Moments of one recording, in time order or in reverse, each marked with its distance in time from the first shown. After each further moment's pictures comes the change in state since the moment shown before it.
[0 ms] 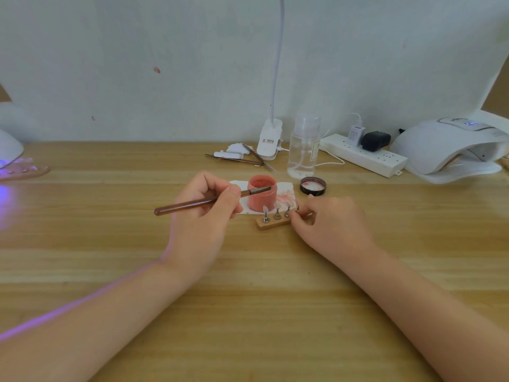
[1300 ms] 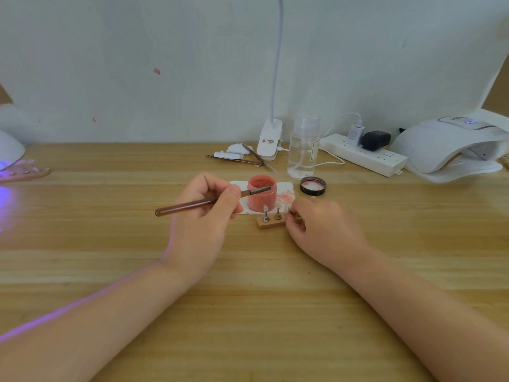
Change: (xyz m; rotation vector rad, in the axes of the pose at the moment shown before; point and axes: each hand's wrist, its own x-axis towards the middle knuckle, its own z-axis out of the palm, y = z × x) left_hand 0.001 -0.005 0.000 0.012 -0.004 0.035; right_hand -0.007 -0.010 -0.003 -0.007 0.049 -0.271
